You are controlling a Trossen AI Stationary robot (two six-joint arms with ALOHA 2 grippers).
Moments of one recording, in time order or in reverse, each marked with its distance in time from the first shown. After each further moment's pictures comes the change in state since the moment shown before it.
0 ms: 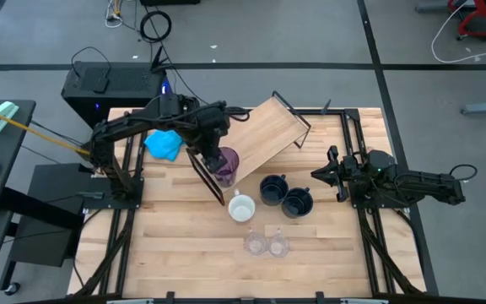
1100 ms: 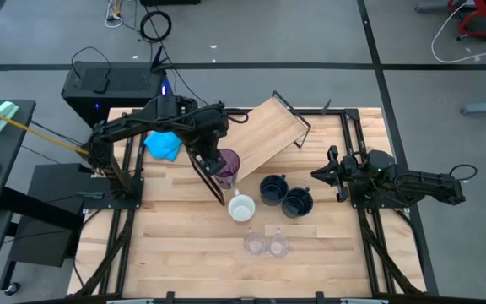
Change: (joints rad) left arm -0.019 -0.011 0.001 0.000 -0.009 -0.013; right arm 0.000 0.000 0.000 0.000 0.000 0.000
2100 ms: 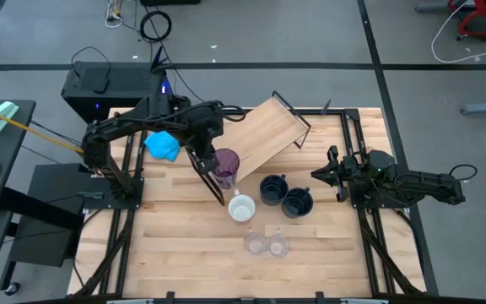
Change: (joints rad) left arm 0.000 -0.037 -0.002 0.000 -0.075 0.138; right arm 0.000 0.000 0.000 0.000 0.000 0.000
